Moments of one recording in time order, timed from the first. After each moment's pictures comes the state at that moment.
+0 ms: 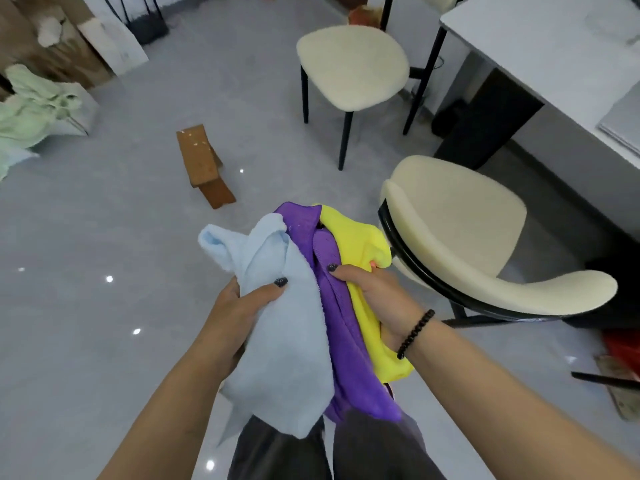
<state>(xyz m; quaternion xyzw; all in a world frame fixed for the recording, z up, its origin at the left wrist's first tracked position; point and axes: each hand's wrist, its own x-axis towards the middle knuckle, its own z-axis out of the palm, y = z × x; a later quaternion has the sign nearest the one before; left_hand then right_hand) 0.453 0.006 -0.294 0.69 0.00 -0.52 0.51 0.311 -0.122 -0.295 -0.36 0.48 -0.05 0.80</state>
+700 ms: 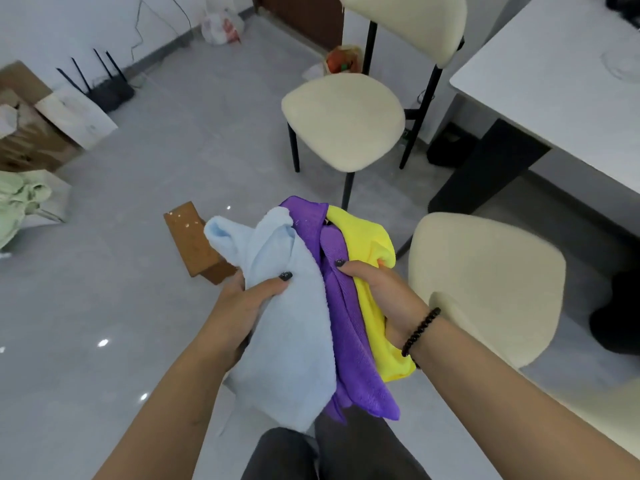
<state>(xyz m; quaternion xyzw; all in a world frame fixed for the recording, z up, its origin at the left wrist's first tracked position) 0.679 -0.199 -0.301 0.70 -0.09 -0.54 0.47 0.515 -0.297 -0.287 -0.32 0.52 -0.13 0.78</state>
